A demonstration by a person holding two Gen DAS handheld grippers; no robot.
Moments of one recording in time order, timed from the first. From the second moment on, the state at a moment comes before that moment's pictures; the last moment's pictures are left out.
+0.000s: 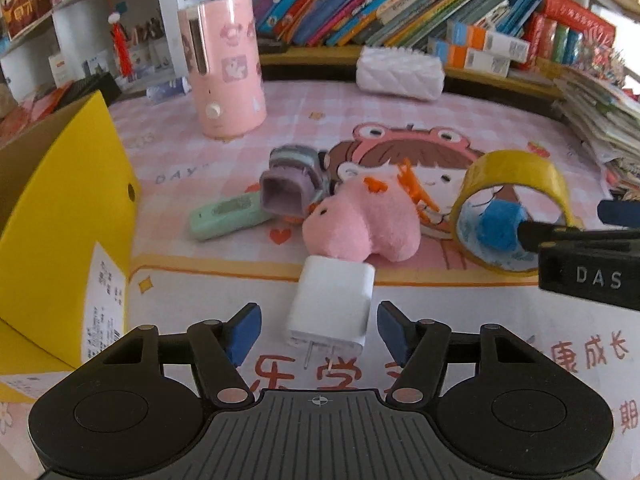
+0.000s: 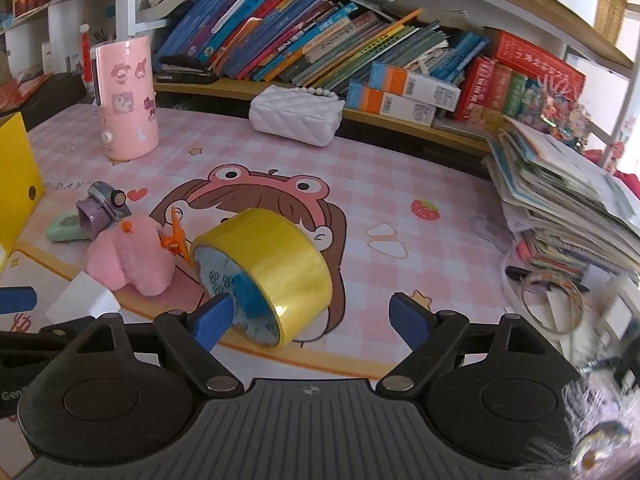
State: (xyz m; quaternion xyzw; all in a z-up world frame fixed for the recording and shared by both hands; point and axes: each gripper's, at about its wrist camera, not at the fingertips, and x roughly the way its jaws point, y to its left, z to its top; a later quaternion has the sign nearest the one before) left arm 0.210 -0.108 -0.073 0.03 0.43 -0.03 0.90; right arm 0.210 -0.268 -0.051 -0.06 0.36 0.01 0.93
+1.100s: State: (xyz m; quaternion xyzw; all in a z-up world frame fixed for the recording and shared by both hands) left arm 0.160 -0.066 -0.029 -0.11 0.41 -0.01 0.90; right arm 0.193 -0.300 -0.038 0.17 0.41 0.05 0.89
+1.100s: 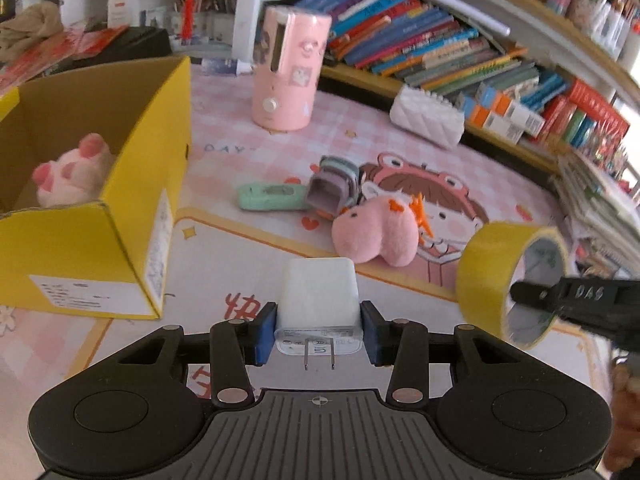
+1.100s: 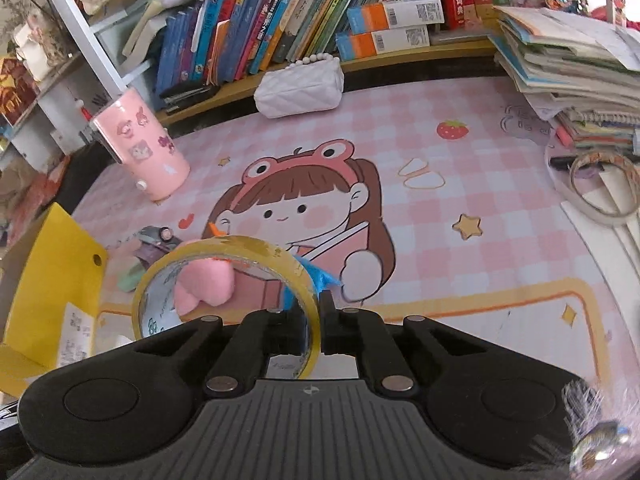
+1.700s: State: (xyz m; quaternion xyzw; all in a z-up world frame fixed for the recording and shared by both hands) left arm 0.108 0.004 -0.008 -0.12 0.37 -0.06 0.92; right arm 0.124 -0.229 -0.021 0.14 0.41 0.03 0.90
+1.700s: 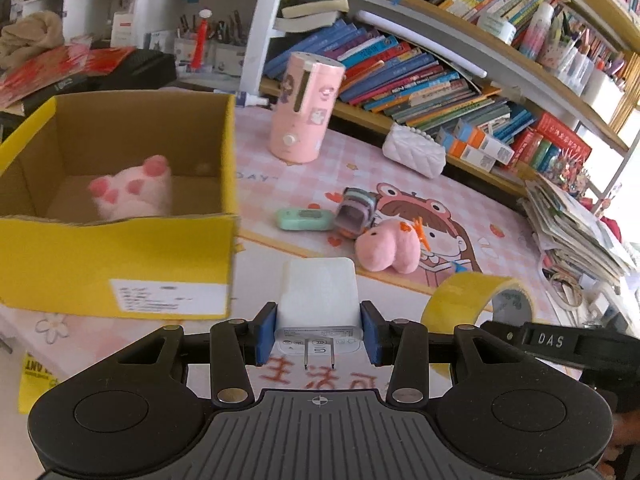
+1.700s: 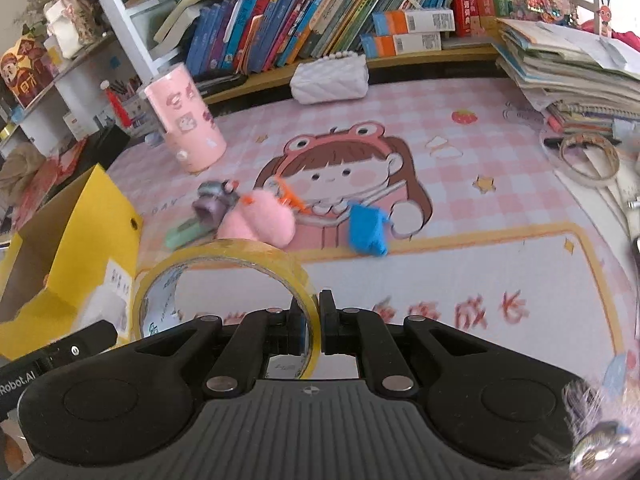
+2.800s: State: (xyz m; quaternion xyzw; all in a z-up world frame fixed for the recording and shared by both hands) left arm -0.021 0.175 0.000 -0.16 0.35 0.03 0.92; right arm 0.018 -0.031 -0.026 0.09 0.44 0.15 0.88
